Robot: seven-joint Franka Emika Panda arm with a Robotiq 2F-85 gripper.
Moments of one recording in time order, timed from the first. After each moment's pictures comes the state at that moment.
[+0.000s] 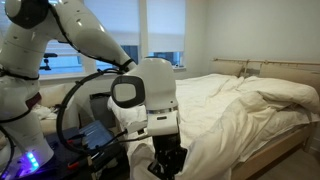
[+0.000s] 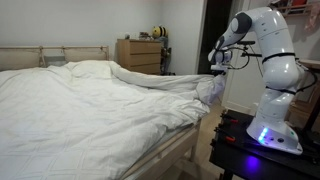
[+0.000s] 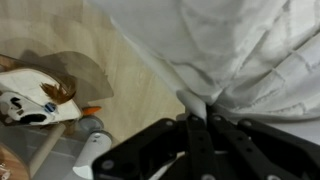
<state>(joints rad) -0.39 0.48 -0.63 -1.98 0.12 2.58 0.48</state>
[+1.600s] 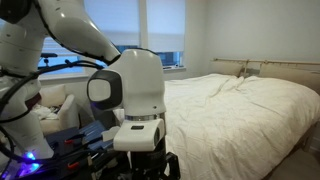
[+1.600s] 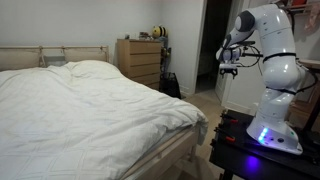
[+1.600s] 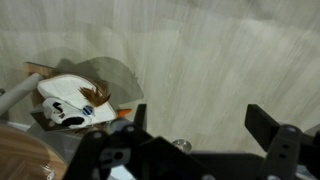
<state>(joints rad) -0.42 0.44 -0.72 -2.01 0.07 2.52 0.48</state>
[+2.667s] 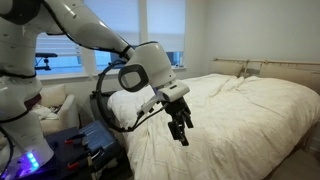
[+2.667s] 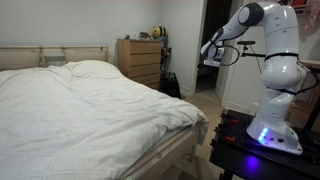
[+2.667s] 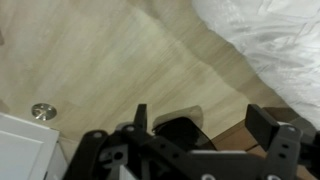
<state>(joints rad) -0.48 0.34 -0.33 -2.03 0.27 2.78 0.07</state>
